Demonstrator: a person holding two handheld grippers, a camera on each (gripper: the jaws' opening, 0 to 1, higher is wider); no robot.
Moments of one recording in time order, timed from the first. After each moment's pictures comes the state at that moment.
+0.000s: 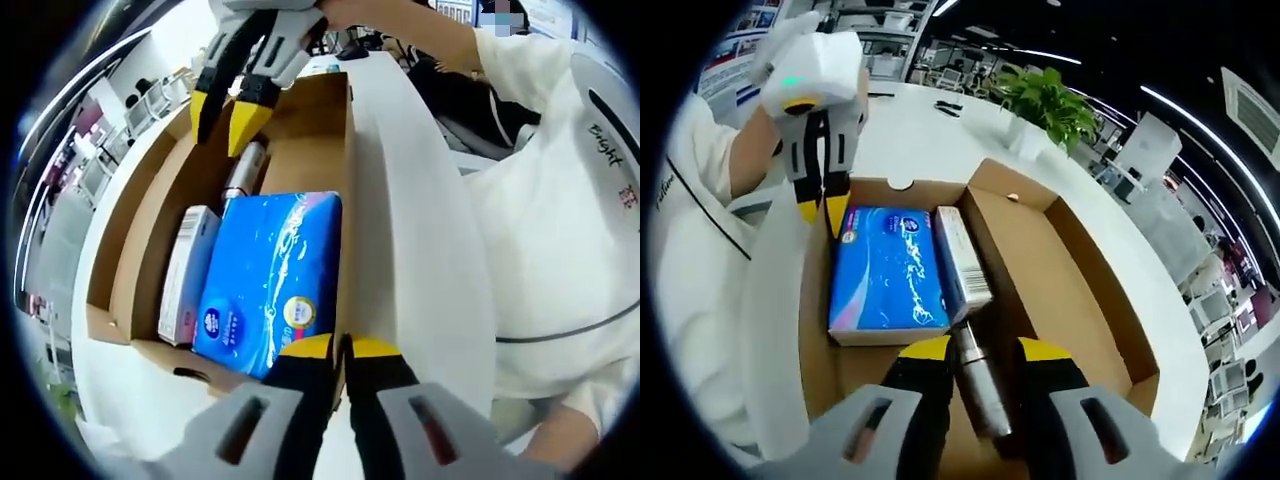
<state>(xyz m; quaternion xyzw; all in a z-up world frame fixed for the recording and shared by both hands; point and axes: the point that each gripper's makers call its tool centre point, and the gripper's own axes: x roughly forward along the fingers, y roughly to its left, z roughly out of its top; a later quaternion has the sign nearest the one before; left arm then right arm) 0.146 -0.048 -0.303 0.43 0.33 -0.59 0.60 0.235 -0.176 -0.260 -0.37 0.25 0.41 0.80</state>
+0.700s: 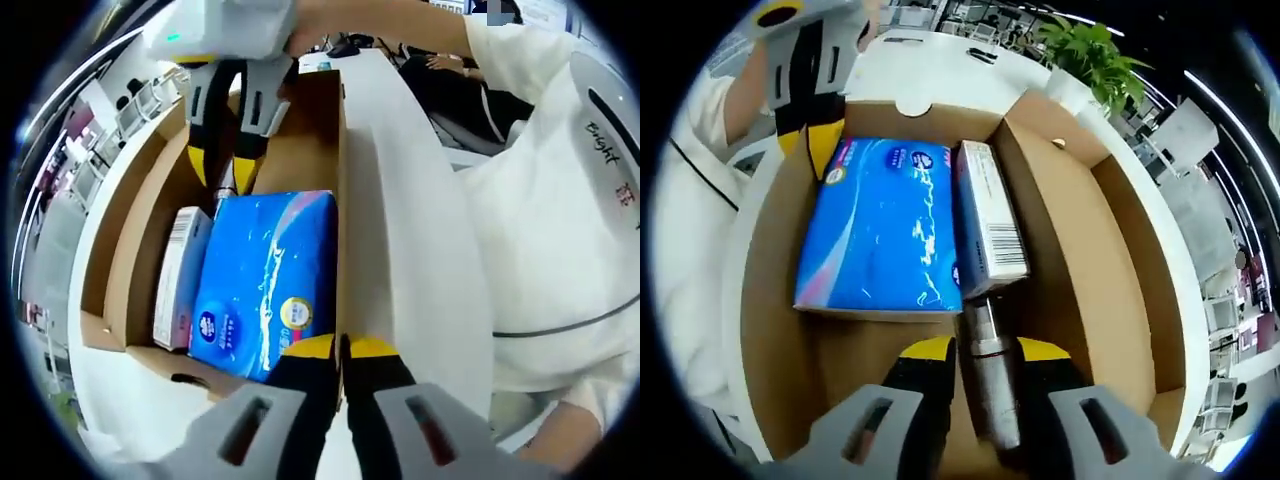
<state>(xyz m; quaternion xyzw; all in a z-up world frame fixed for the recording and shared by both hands) 0.145 -0.048 -0.305 0.43 0.33 -0.60 0.58 0.240 -0.170 -0.312 -0.43 0.33 0.42 0.73</state>
